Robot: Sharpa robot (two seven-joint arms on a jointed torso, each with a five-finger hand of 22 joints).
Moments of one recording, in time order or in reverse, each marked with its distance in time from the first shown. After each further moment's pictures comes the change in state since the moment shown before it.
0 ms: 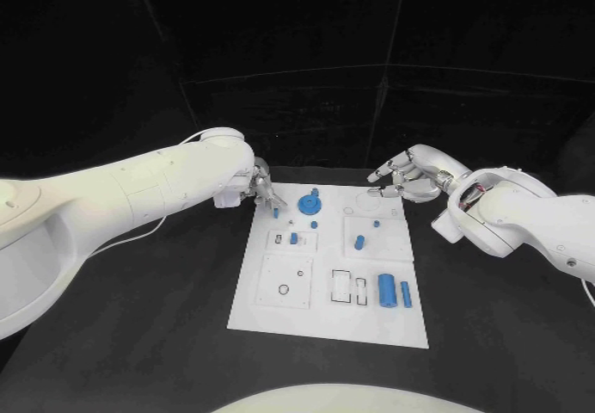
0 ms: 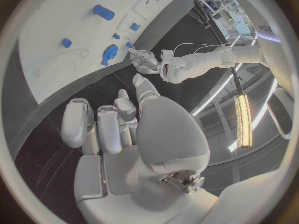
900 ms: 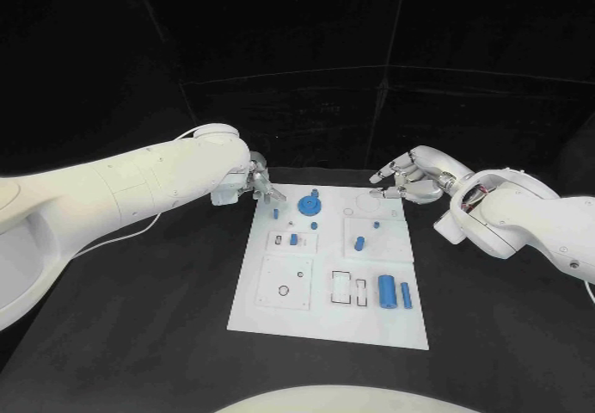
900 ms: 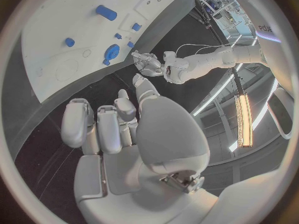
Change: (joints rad) left arm 0.020 -0.038 0.001 0.055 0.006 -0.051 -0.012; left_hand -0.037 -0.018 0.024 0.013 0.000 0.000 0.000 0.000 0.013 0.000 0.000 -0.005 0.000 0.000 0.000 0.000 0.000 0.000 0.000 0.000 0.000 -0.004; right arm 0.000 -0.007 0.000 0.000 0.000 0.000 -0.001; right_hand 0.000 0.000 0.000 0.000 0.000 0.000 0.000 0.000 0.000 0.000 0.000 0.004 0.001 -0.004 0.004 0.000 0.000 0.000 0.000 0.000 0.000 0.001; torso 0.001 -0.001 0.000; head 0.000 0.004
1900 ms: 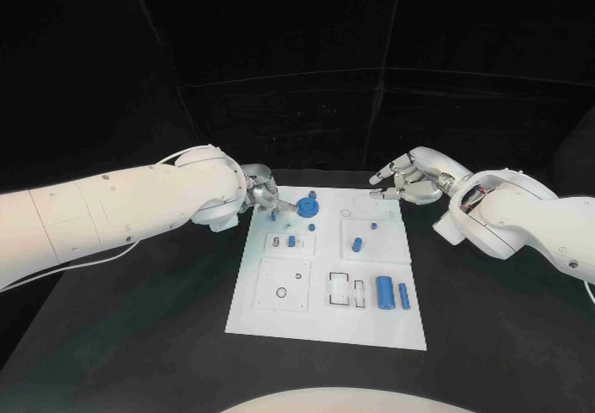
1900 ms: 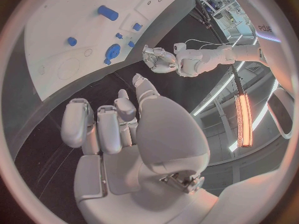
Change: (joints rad) left arm -0.001 -0.208 0.000 0.409 0.008 -0.232 -0.002; left_hand -0.061 -0.031 0.062 -0.007 0.000 0.021 -0.014 0.020 0.035 0.021 -0.010 0.011 0.022 0.001 -0.012 0.000 0.000 0.000 0.000 -0.007 0.015 0.006; right arm 0.000 -0.014 0.000 0.005 0.000 0.000 0.000; right_hand 0.000 0.000 0.002 -0.002 0.000 0.000 0.000 0.000 0.000 0.000 0.000 0.000 0.000 0.000 0.000 0.000 0.000 0.000 0.000 0.000 0.000 0.000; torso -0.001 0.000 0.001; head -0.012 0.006
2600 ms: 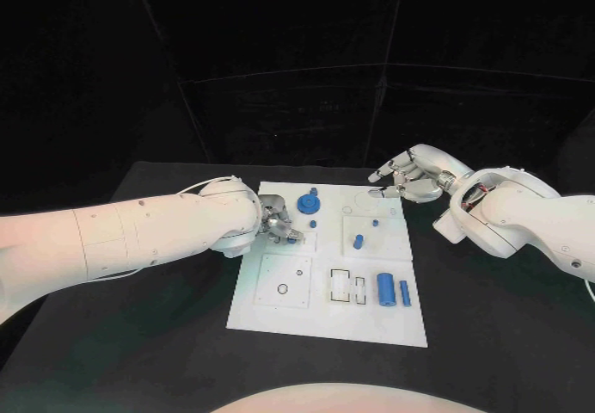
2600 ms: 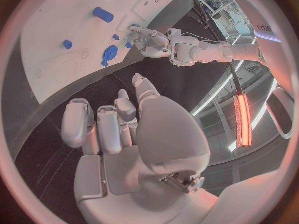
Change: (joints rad) left arm -0.072 0.051 -0.082 0.010 -0.020 -0.030 0.003; left_hand -0.068 -0.015 0.240 -0.044 0.054 0.040 -0.019 0.012 0.038 0.053 -0.017 0.061 0.084 0.000 0.007 0.000 0.000 0.000 -0.003 0.003 0.074 0.041; right arm 0.000 0.000 0.000 0.016 0.000 0.000 0.001; right_hand 0.004 -0.004 0.005 -0.005 0.000 0.000 0.000 0.000 0.000 0.000 0.000 0.000 0.001 0.000 0.000 0.005 0.001 0.000 0.000 0.000 0.000 0.002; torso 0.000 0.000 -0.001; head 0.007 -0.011
